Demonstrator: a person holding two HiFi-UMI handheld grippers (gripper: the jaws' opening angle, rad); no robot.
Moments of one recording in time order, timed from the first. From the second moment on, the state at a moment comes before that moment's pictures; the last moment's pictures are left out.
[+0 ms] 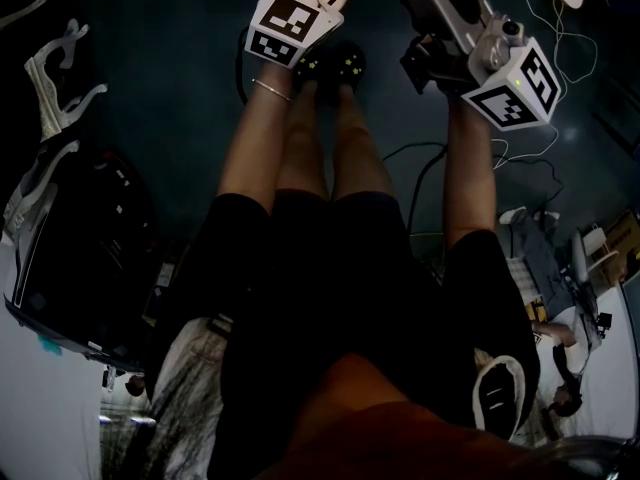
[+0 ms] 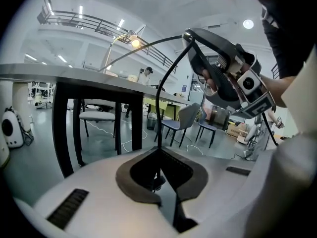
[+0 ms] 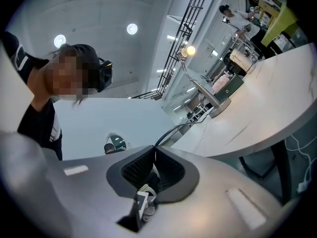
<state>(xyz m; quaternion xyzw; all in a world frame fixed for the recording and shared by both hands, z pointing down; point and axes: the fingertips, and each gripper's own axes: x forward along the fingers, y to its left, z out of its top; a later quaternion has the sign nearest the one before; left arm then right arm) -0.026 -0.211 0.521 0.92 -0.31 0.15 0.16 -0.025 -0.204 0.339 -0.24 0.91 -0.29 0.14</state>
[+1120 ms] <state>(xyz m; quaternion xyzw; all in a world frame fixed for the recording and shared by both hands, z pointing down) -0.014 -0.180 0.475 0.92 -0.31 0.07 0.23 -0.005 -0.207 0.353 -0.33 0.92 -0.19 0.08</state>
